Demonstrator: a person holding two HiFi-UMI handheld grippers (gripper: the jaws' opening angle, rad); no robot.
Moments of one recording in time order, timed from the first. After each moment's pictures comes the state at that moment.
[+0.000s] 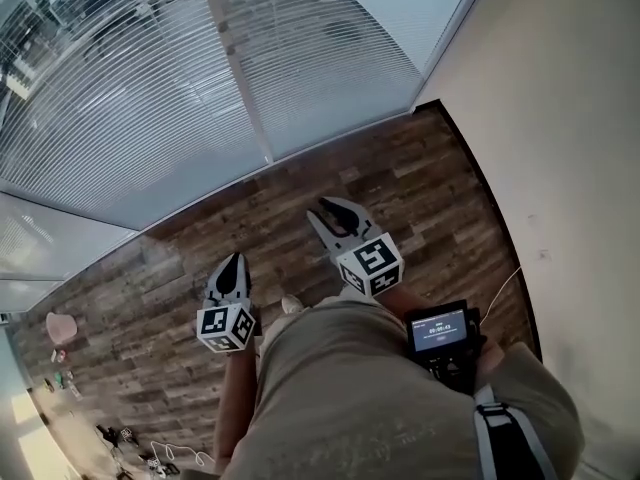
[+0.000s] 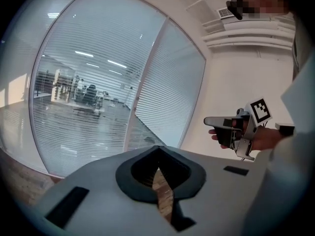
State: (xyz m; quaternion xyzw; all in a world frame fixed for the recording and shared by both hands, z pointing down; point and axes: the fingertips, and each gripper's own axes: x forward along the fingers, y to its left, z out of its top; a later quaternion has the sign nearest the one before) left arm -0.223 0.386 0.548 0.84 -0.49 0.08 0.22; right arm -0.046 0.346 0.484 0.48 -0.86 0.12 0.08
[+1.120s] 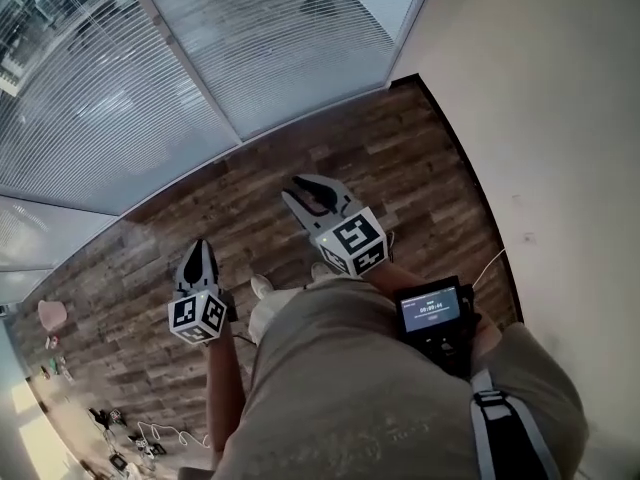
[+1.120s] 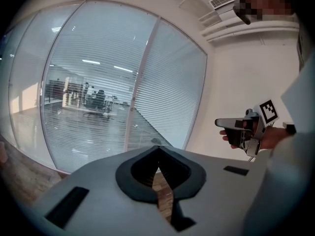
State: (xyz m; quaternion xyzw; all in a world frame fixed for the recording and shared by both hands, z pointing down) left arm -0.097 0.439 0.539 0.80 -0.55 0.09 0.21; right arm 0.110 0.401 0.478 0.44 -0.89 0.12 0.07
